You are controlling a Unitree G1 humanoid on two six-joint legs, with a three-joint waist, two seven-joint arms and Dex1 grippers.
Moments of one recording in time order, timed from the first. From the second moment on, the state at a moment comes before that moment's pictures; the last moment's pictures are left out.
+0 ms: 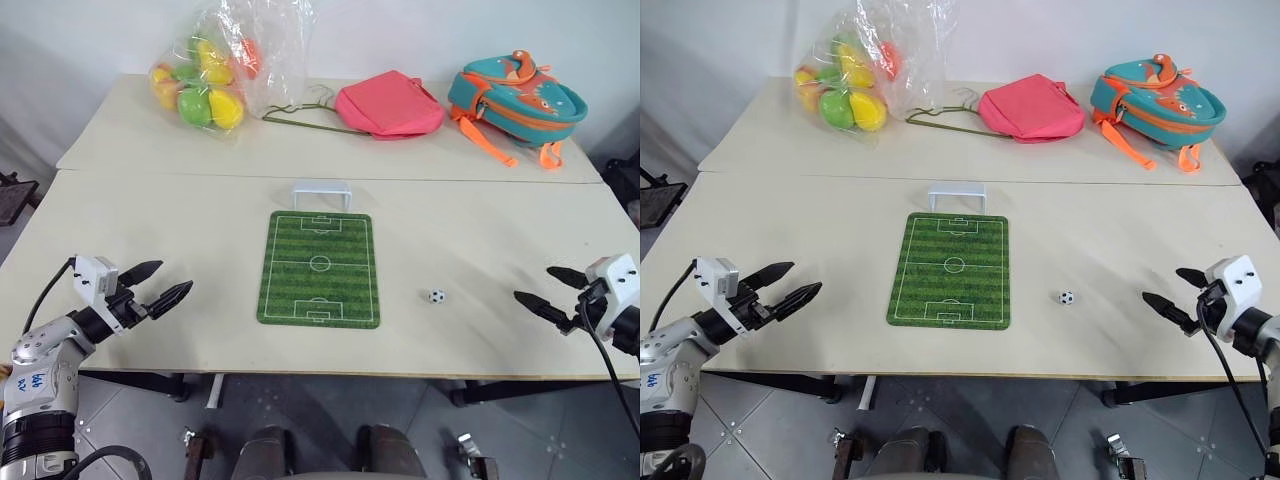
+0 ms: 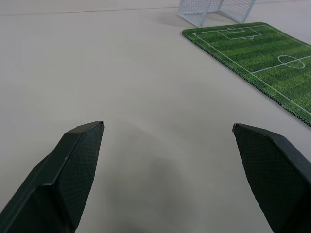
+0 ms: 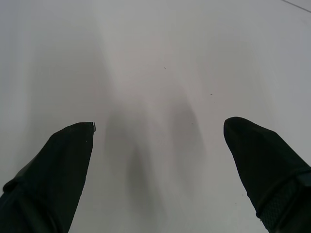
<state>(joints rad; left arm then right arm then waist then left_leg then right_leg) -0.16 0.67 0.38 0.31 -0.47 0.13 -0.93 -0.19 -0.87 -0.36 0.53 0.34 0.01 1.03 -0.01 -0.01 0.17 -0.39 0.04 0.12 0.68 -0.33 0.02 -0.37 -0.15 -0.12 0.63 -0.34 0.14</state>
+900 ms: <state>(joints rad) -0.18 0.64 0.39 0.23 -0.57 0.09 -1.10 -0.33 -0.99 -0.09 0.05 0.37 0.33 1.25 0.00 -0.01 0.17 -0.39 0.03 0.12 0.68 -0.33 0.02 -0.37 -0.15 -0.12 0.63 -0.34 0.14</state>
